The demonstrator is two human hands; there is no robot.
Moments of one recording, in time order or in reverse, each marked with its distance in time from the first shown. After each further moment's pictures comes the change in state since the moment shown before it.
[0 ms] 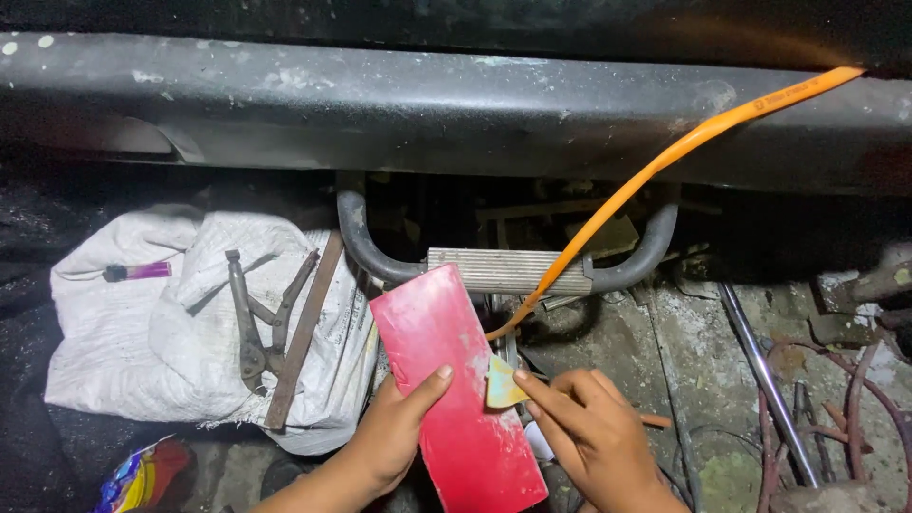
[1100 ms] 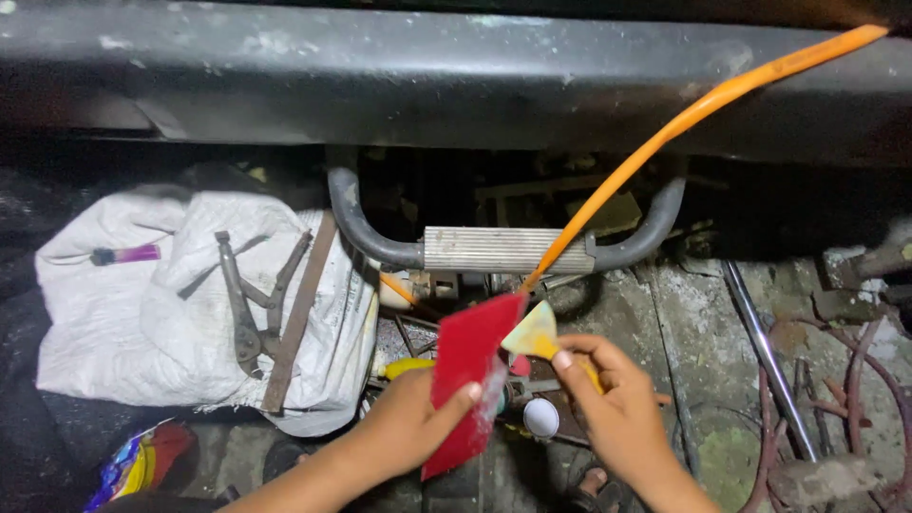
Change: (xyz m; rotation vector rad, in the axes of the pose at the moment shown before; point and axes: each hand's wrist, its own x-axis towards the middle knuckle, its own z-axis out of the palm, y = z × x) left_hand 0.017 -0.019 -0.029 1.256 -0.276 0.332; right_hand 0.001 0.010 0.000 0.476 0.027 0.876
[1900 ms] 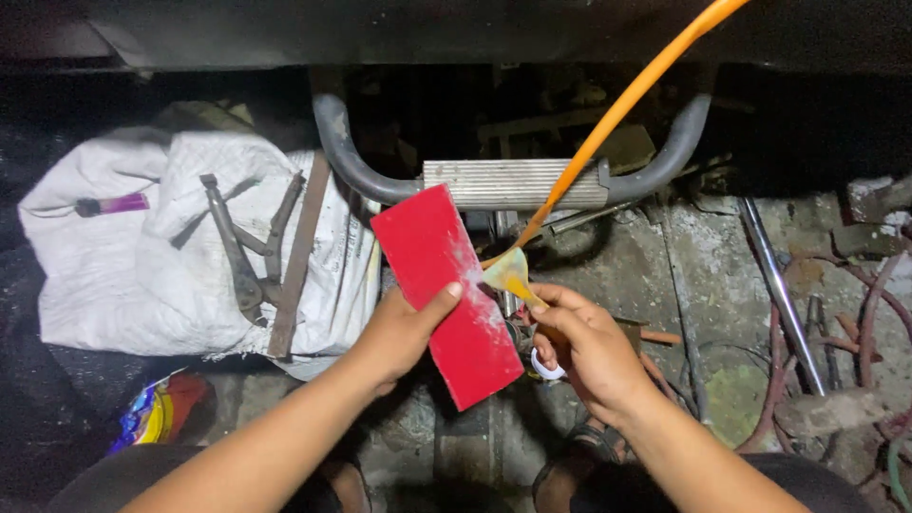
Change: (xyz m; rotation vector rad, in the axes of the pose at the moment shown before) left_hand 0.014 0.003 -0.010 -0.670 0.165 -0.263; right_hand 0.002 0.012 0.035 0.638 -0.209 0.375
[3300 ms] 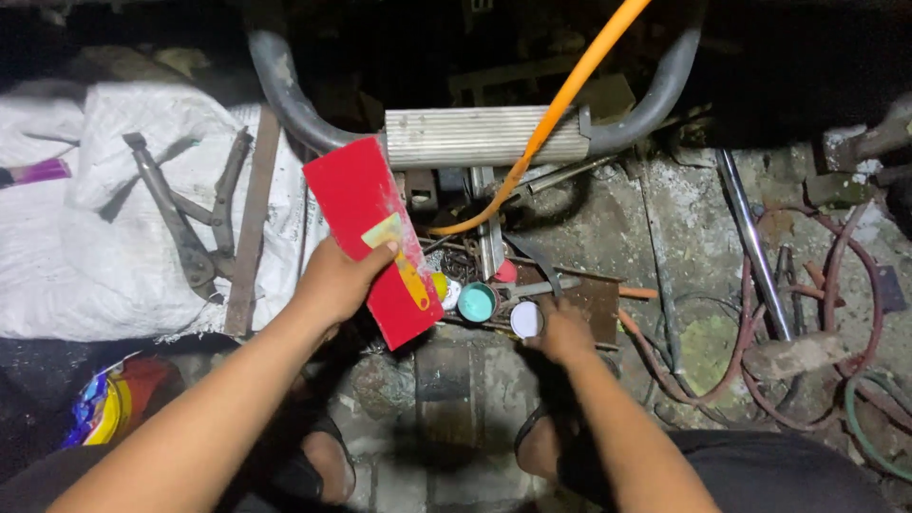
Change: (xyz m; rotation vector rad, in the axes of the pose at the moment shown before) left_hand 0.049 -0.028 -0.041 0.301 0.166 -0.013; right_hand 0.109 0.168 -0.148 -1.638 0.099 0.286
